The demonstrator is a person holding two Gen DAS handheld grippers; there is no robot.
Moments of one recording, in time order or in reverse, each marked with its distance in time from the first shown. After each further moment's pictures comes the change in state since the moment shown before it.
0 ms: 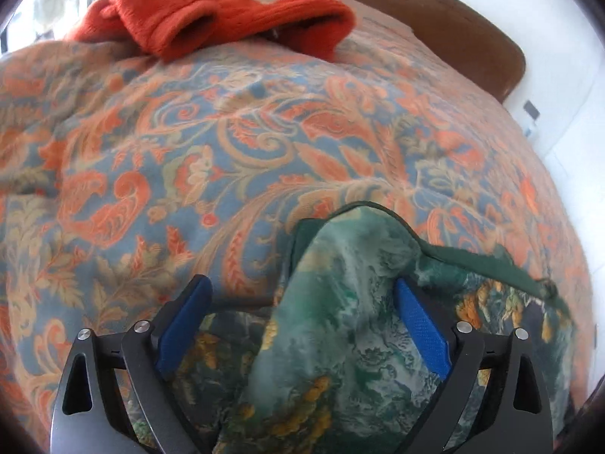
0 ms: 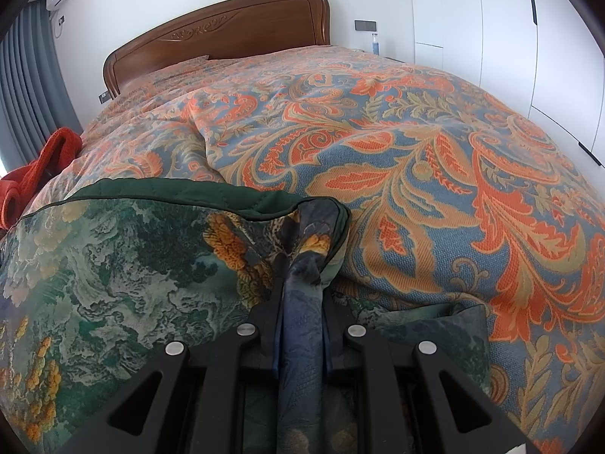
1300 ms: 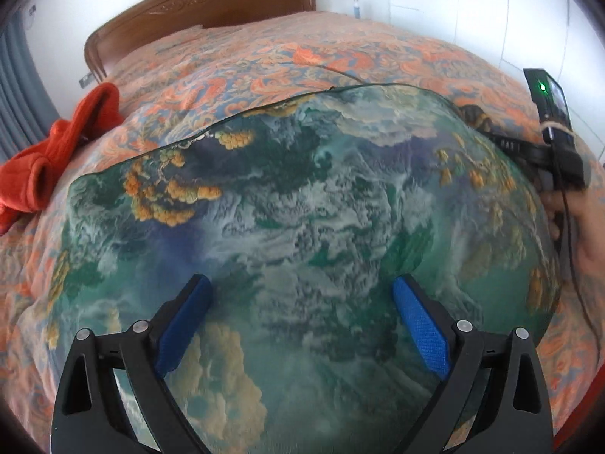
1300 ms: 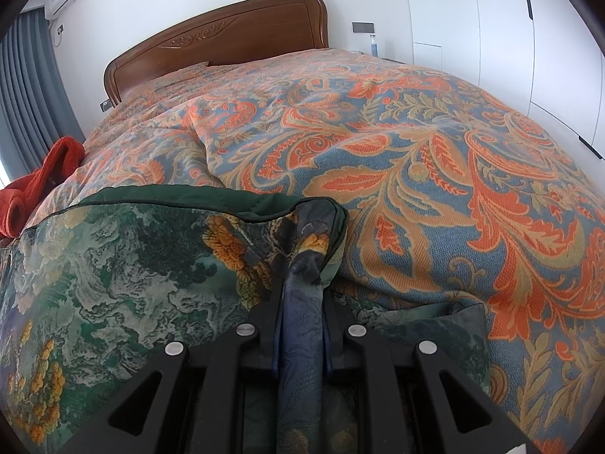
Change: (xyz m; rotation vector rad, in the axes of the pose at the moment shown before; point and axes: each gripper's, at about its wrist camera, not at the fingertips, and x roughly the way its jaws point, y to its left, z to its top) left arm -0.096 -0.163 -0.168 0.786 -0.003 -0.124; right arm -0.004 -0.005 -0.004 0.027 -0.017 0.013
